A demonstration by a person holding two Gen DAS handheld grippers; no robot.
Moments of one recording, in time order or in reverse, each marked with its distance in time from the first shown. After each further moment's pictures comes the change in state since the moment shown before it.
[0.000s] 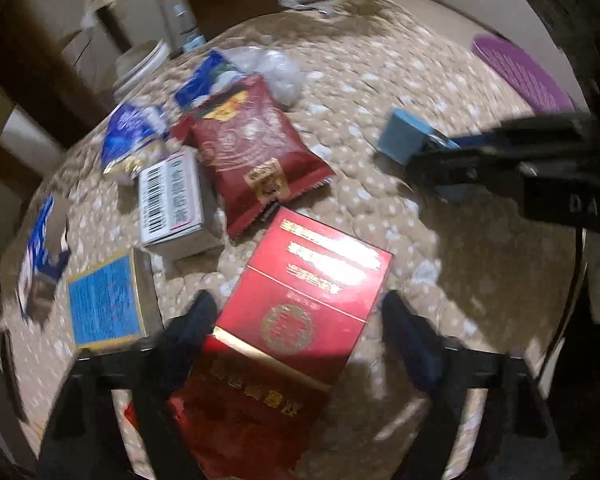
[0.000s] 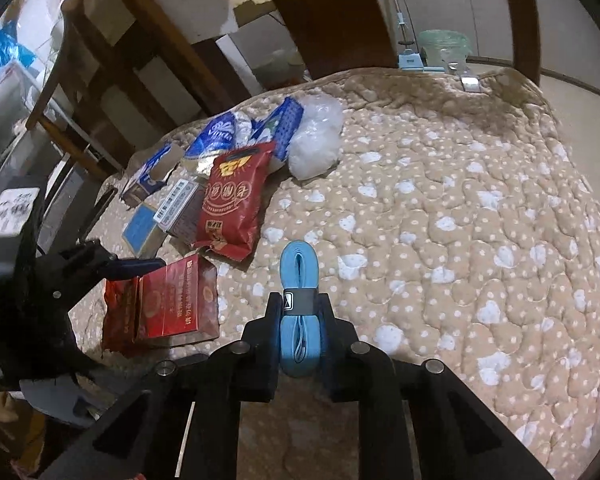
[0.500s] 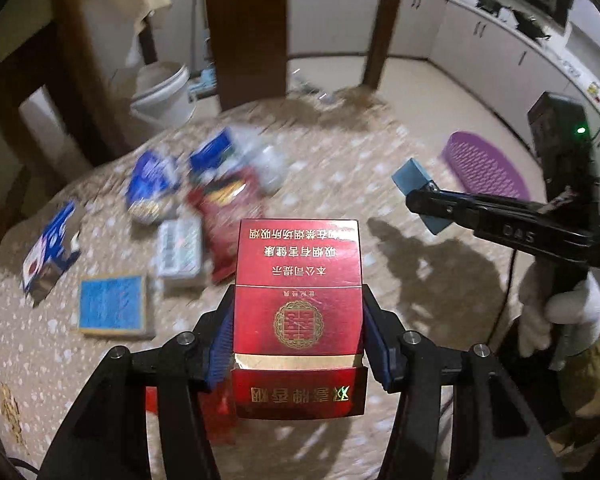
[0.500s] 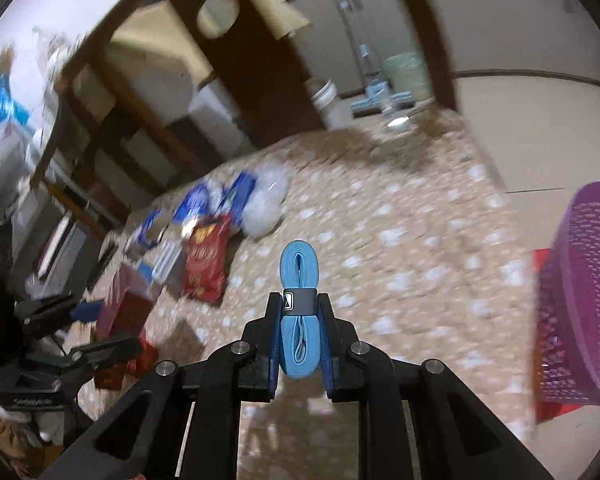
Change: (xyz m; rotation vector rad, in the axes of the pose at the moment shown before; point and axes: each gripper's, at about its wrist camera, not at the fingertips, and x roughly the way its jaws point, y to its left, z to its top) left arm -0.077 -0.018 0.018 -0.151 -0.179 -0.097; right arm -0.072 -0.051 0.002 0.128 -0.170 -0.015
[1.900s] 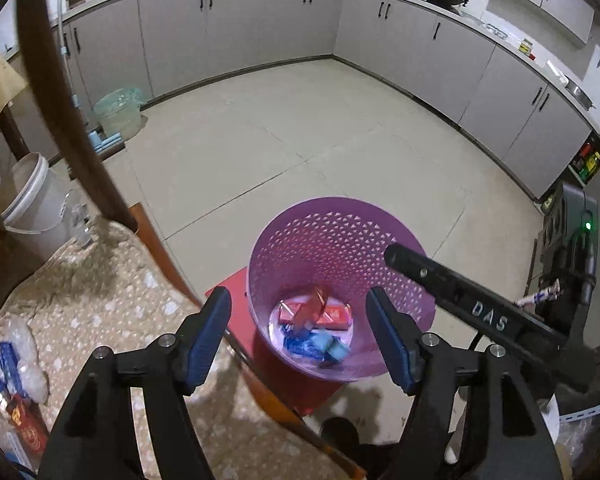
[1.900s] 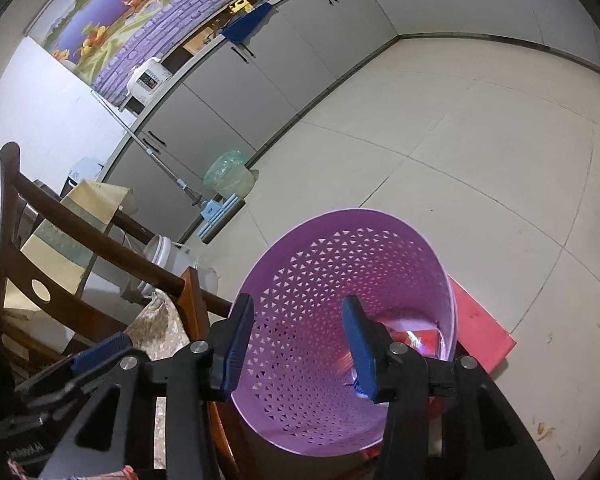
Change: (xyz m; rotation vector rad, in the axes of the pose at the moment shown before) left arm 0.102 -0.242 0.142 0.212 -0.032 -0.180; right arm -0.148 -0.212 -0.007 0.566 -0.352 -0.295
